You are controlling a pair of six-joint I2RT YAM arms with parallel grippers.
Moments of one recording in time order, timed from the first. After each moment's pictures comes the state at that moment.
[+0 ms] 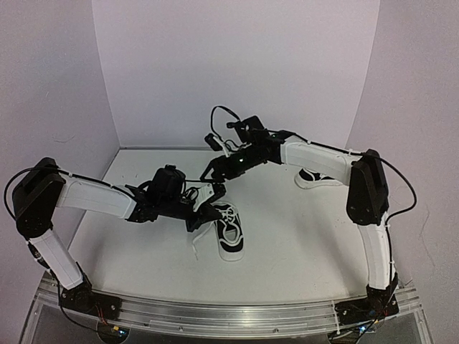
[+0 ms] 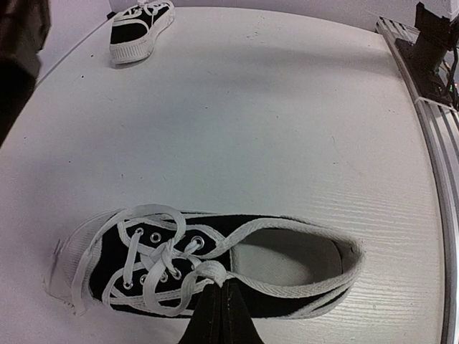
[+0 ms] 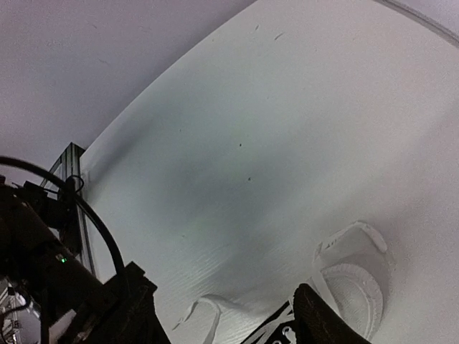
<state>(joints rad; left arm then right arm) -0.82 1.66 0.88 0.22 0.43 0.33 0.74 2.21 1.99 -0.52 -0.56 0.13</state>
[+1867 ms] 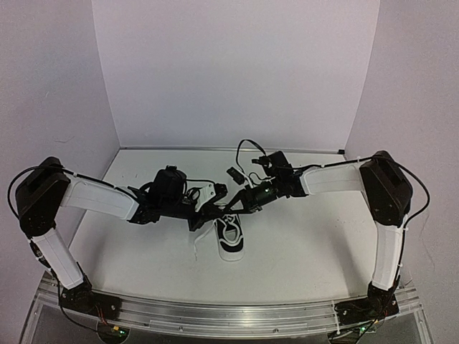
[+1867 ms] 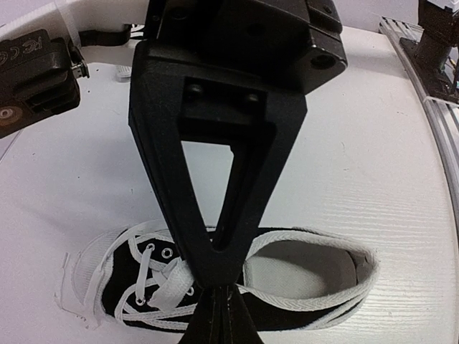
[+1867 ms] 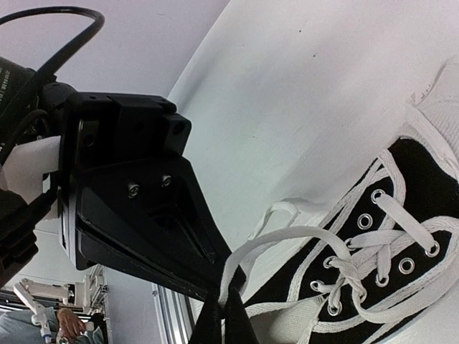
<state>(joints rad) -0.82 1.69 0.87 0.30 0.41 0.37 0.68 2.02 1.33 -0.08 -0.96 0.35</state>
